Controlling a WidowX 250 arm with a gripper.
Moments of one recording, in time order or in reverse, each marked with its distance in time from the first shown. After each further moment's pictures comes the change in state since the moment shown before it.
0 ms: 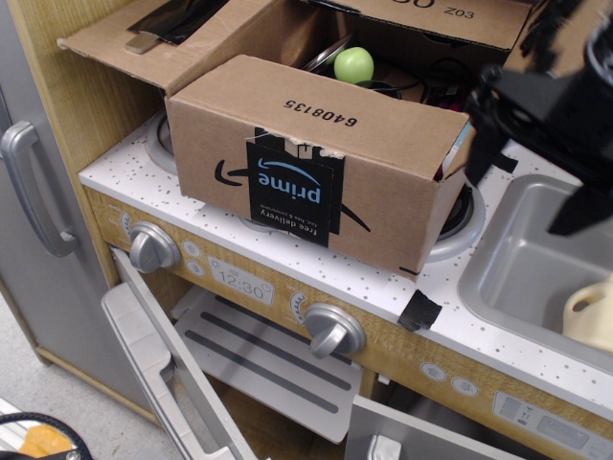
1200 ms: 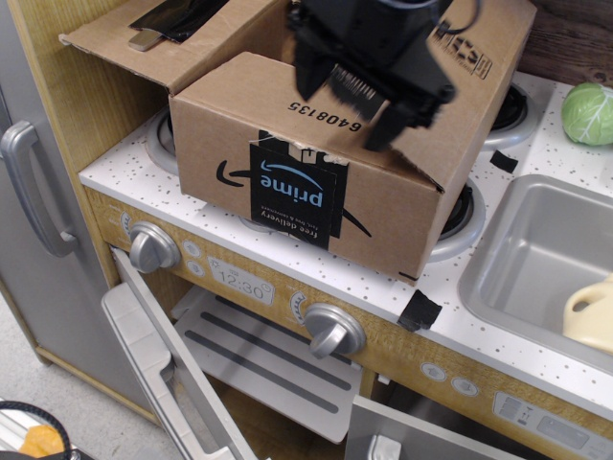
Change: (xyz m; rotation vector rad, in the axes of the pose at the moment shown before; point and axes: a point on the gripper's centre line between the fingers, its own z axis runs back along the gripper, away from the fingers) arm -0.005 0.109 -0.024 0.100 0.002 -0.019
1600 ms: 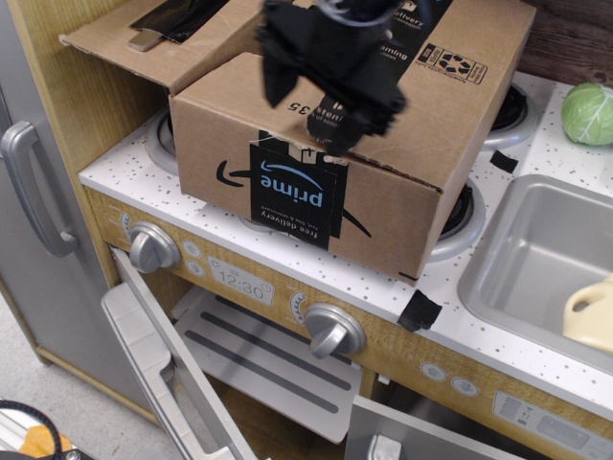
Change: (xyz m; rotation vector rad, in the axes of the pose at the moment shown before) arm -0.006 0.020 -0.028 -0.008 0.006 -0.010
